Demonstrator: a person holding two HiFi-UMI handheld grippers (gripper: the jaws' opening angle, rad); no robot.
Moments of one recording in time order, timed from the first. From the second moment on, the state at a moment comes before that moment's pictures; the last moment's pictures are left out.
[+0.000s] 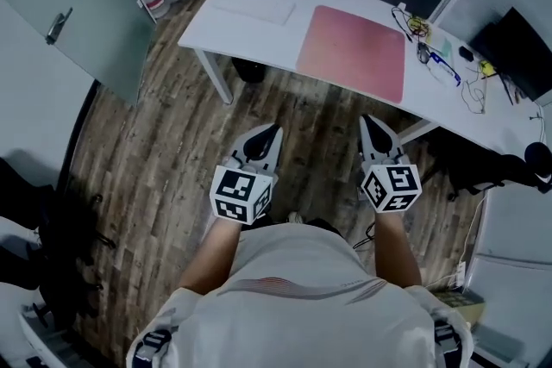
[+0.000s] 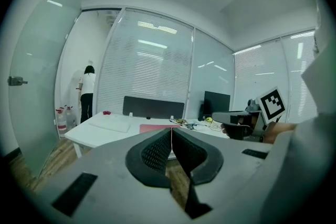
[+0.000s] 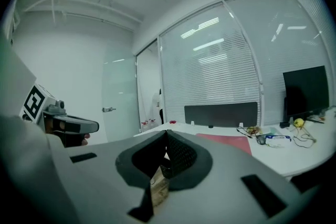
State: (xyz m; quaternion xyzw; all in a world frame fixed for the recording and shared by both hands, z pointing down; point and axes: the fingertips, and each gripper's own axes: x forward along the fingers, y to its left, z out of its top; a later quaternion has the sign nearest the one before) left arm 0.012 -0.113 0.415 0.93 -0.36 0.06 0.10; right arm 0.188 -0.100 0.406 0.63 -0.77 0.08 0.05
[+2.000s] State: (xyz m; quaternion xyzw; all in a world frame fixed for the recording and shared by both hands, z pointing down) left arm -0.020 -0.393 0.494 0.89 -0.40 0.14 0.20; right arm 0.153 -0.409 0.725 0.45 -0.72 0.09 0.51
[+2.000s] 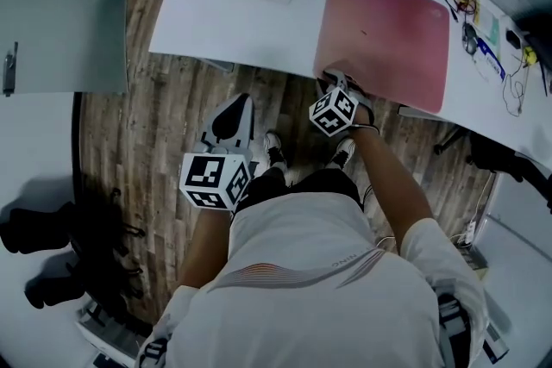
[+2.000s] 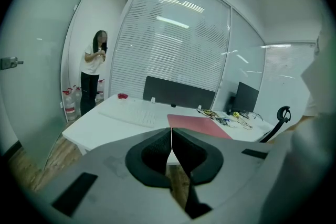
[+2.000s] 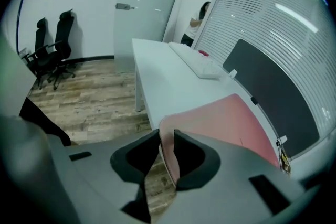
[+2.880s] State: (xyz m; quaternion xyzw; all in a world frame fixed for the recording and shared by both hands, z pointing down) left arm 0.186 -0.374 0.463 0.94 -0.27 0.14 0.16; right arm 0.351 -0.357 0.636 0.68 -0.65 0.21 0.24
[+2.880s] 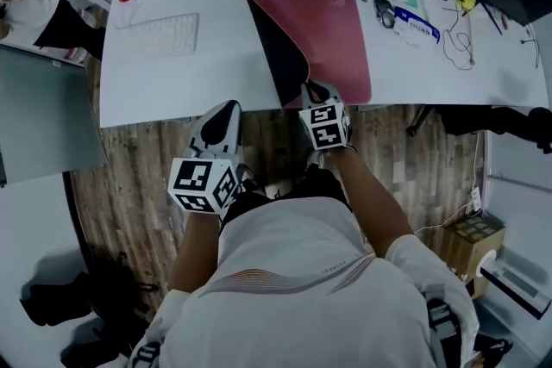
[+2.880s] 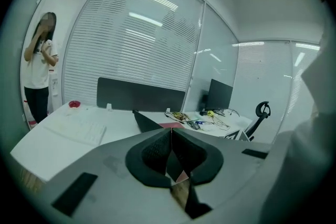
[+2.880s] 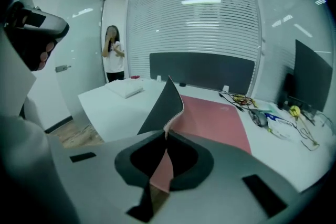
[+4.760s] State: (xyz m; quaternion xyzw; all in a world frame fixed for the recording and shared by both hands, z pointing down) left arm 0.093 -0.382 0.368 0.92 -0.38 0.03 0.08; right arm 0.275 -0.373 0.354 0.64 -0.76 0.03 0.05
